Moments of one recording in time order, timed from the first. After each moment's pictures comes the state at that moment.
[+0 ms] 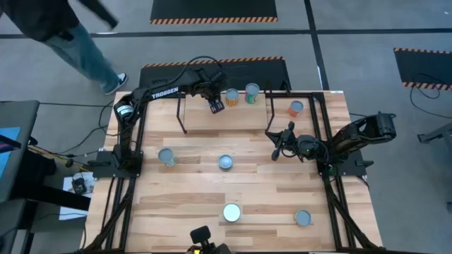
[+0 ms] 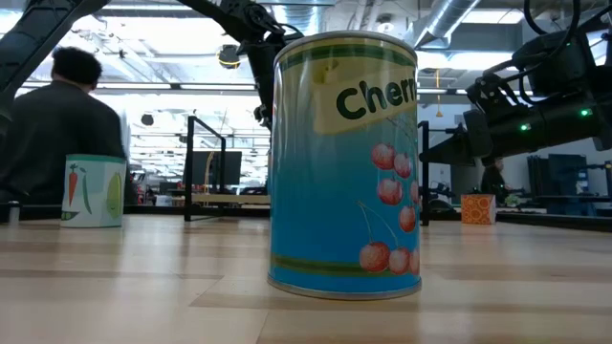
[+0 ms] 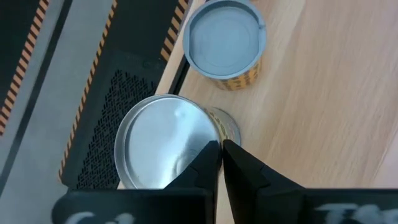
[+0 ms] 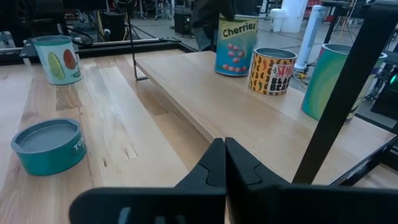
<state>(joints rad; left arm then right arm) 0.55 1.98 1.80 -0.90 -0.17 0.22 -0.08 1.41 0.03 1.23 0.47 0.05</state>
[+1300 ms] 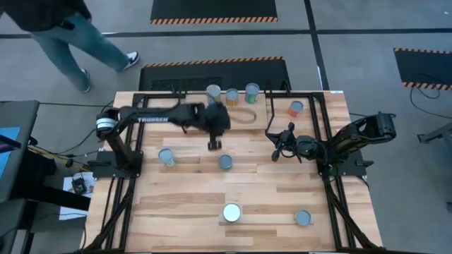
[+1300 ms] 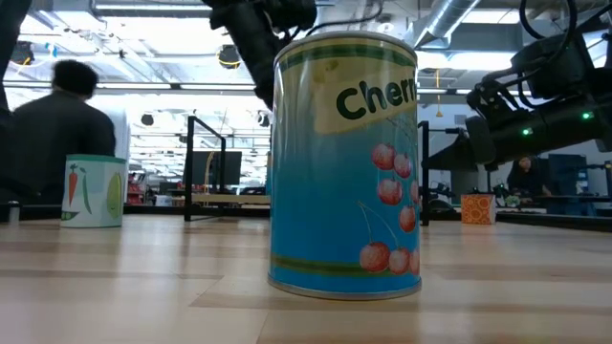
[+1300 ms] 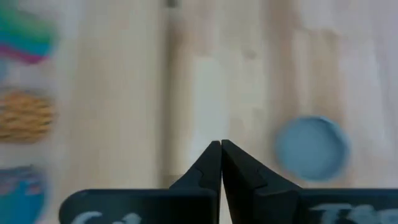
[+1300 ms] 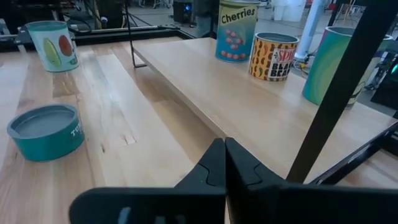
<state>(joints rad) 0.19 1.74 1.38 -0.64 -0.03 0.23 -0.08 1.41 0.03 1.17 0.47 0.08</state>
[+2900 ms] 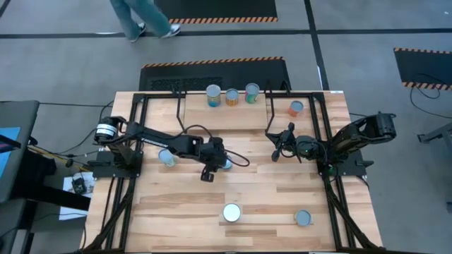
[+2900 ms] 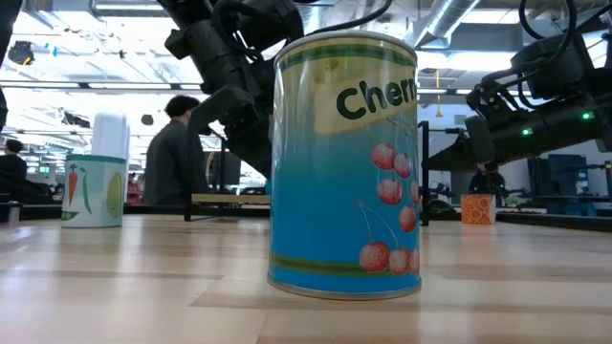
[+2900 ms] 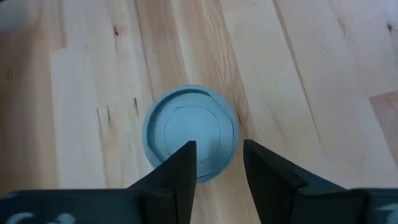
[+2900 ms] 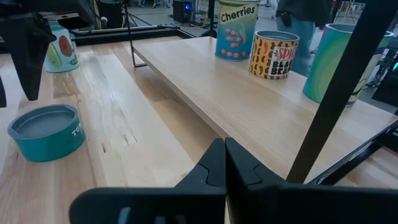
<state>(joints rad) -0.03 1.75 1.07 -0.32 -0.02 0.23 -0.08 1.41 0.03 1.17 0.47 0.09</state>
